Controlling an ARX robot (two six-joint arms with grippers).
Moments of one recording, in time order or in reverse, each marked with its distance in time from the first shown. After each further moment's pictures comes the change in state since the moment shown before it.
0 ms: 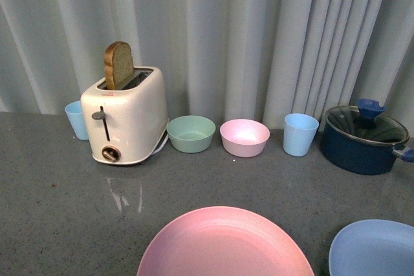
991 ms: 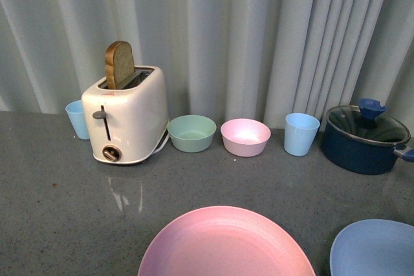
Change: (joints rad) left arm 0.000 0.000 0.000 0.000 0.000 0.000; right arm 0.224 0.262 0.106 0.126 0.037 0.209
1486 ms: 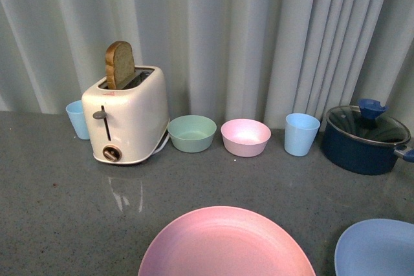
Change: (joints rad) left arm 0.000 0.000 0.000 0.000 0.000 0.000; right arm -0.074 -0.026 -0.029 0.056 -0.114 0.034
